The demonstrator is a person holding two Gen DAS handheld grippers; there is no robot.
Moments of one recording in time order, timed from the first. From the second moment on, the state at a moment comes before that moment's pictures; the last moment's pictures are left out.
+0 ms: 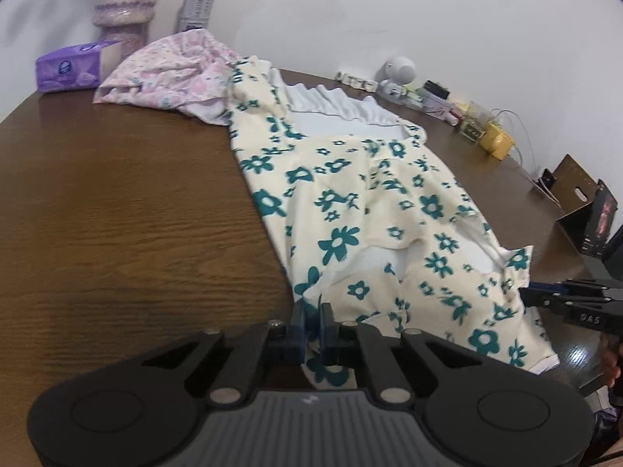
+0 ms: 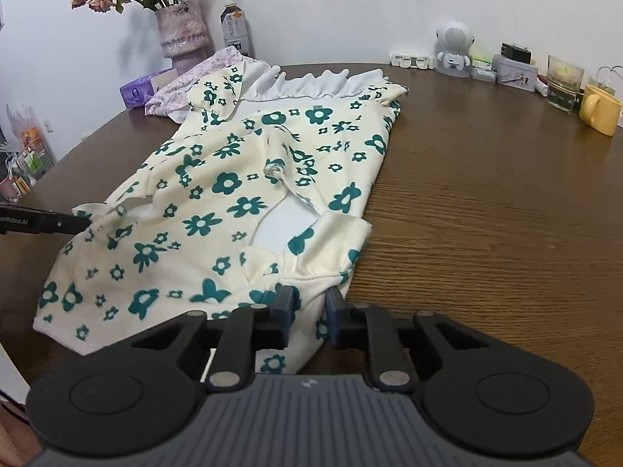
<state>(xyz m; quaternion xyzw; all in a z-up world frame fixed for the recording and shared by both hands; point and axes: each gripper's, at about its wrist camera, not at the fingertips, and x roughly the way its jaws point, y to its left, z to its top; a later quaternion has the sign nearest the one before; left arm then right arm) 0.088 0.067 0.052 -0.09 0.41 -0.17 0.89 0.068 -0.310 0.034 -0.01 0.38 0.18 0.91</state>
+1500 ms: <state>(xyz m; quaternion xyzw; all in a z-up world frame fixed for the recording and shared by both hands) 0.267 -0.031 0.035 0.66 0.33 -0.43 0.52 0.120 -0.281 0.059 -0.12 0.60 0.07 0.79</state>
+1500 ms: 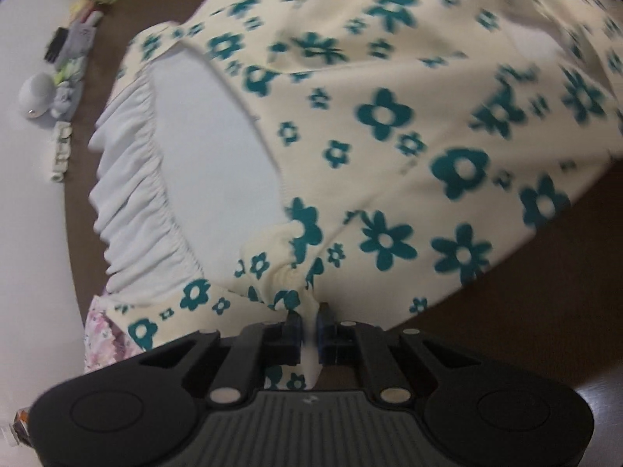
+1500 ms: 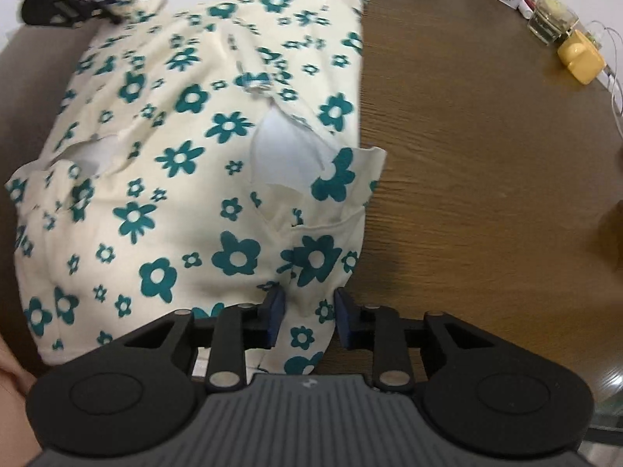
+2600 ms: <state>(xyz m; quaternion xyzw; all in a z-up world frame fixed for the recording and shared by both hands) 0.274 -0.040 0.091 0.58 0.34 -0.32 0.67 0.106 -0.374 0.065 -0.08 0.49 0.16 0.86</state>
